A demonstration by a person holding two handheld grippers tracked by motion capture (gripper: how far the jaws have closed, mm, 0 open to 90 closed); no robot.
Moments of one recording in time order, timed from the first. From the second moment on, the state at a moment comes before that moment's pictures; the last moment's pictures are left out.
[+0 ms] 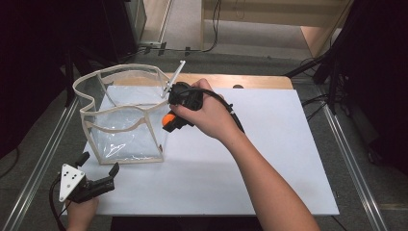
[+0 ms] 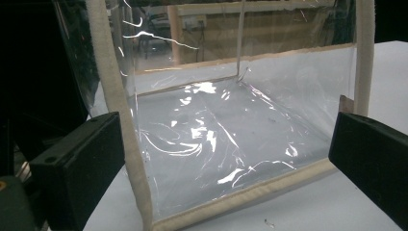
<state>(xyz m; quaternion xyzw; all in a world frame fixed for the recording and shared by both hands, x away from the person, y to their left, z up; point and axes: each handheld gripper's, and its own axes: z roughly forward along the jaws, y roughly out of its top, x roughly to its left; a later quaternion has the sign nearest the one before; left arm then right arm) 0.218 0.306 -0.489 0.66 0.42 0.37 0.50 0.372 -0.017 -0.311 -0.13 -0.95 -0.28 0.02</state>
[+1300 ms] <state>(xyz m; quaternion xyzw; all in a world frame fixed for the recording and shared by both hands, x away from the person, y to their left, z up) 0.218 0.307 -0.489 0.66 0.42 0.37 0.50 0.396 0.003 -0.277 -0.13 -0.95 -0.29 0.01</state>
